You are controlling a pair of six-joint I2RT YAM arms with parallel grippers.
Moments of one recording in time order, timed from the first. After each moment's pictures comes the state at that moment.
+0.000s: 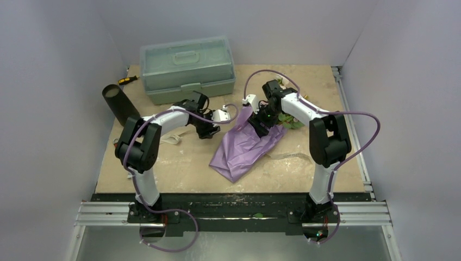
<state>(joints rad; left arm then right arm) -0.40 1.85 1.20 -0.47 0.42 0.86 0.36 1.93 1.45 -0.81 -0.36 -0.65</state>
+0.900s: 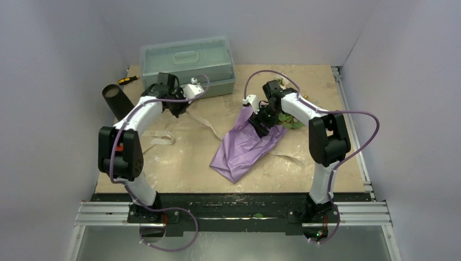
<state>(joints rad) -0.18 1.75 1.29 -0.57 0.28 0.77 0.36 1.94 1.45 -0.81 -0.36 -0.65</state>
